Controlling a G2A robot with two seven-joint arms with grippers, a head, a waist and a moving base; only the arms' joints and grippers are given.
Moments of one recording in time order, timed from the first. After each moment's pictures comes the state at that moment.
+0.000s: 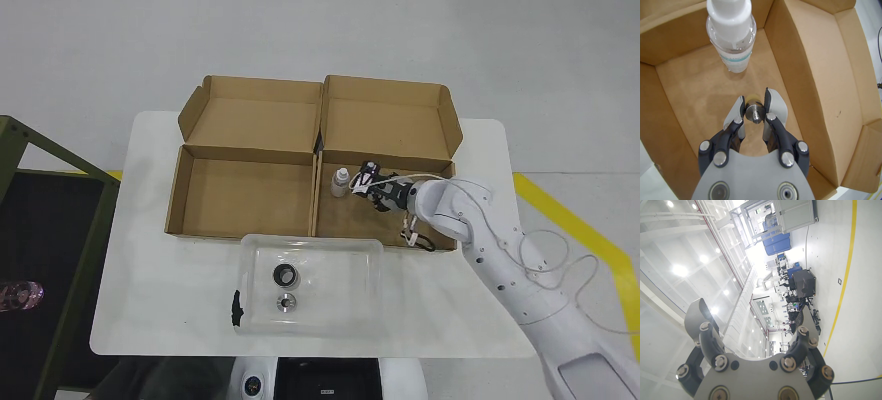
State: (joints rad) left arm -0.19 -0.18 -0.57 -1.44 2.04 -0.23 0.13; right arm -0.79 -1.11 0.89 -1.46 -1.23 -0.56 0.67
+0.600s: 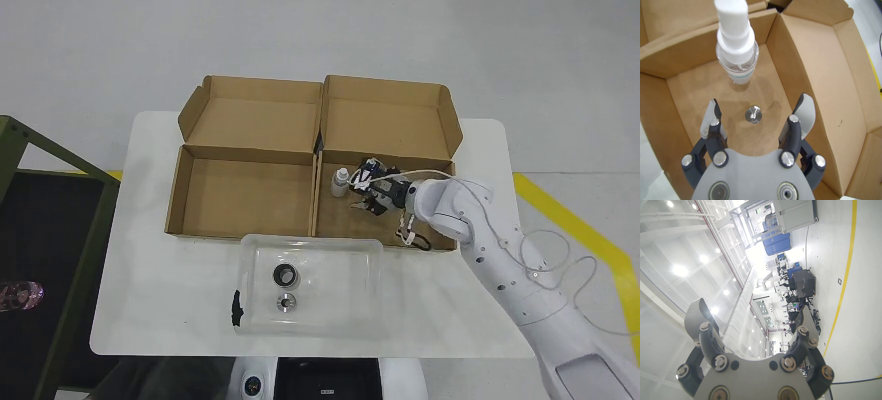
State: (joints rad) left arm -0.19 -0.18 -0.57 -1.44 2.04 -0.23 0.13; right arm -0.82 -1.11 0.94 -1.50 -1.19 -0.58 0.58
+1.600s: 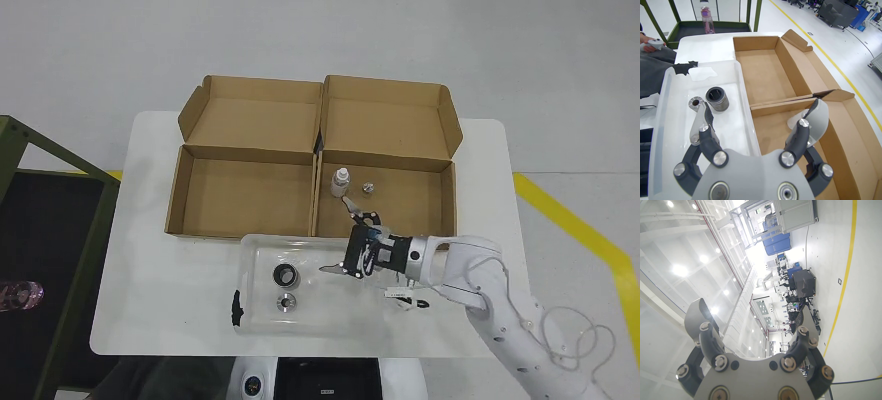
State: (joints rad) left arm -0.19 -0.18 -0.57 -1.44 2.04 -0.23 0.13; right arm -1.19 -1.06 1.04 -1.94 -1.26 -0.71 0.29
